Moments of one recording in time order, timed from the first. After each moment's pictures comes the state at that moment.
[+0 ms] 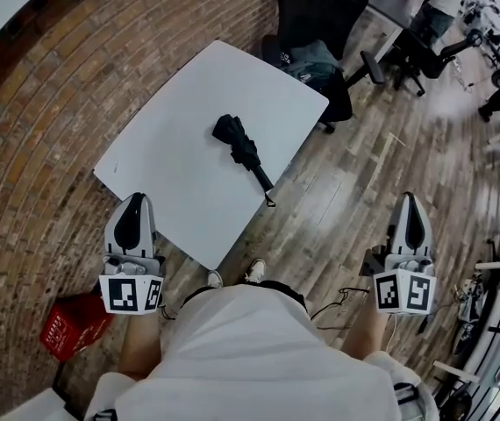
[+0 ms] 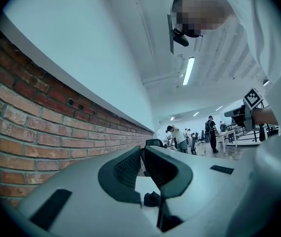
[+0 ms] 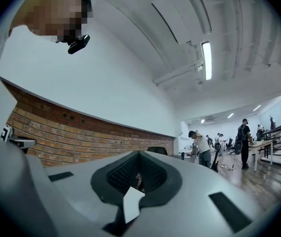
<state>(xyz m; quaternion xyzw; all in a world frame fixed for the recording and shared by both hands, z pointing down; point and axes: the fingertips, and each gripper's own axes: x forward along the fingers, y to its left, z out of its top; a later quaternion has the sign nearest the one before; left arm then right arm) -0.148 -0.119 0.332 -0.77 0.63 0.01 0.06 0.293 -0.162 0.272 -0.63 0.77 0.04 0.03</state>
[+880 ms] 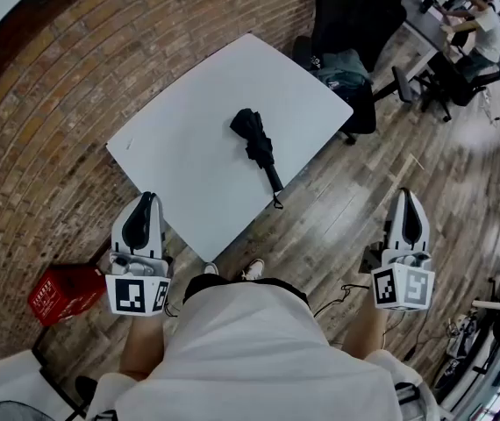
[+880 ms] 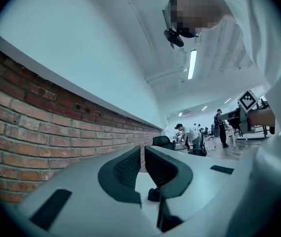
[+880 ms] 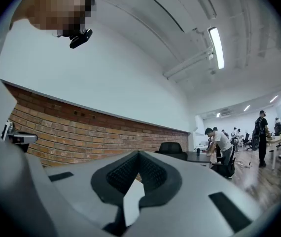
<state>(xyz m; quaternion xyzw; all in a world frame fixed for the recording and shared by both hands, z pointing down) -0.126 -0.095 0.342 -0.73 0.68 0.00 0.07 0.276 -0.213 0.302 -0.56 0.83 0.03 0.01</state>
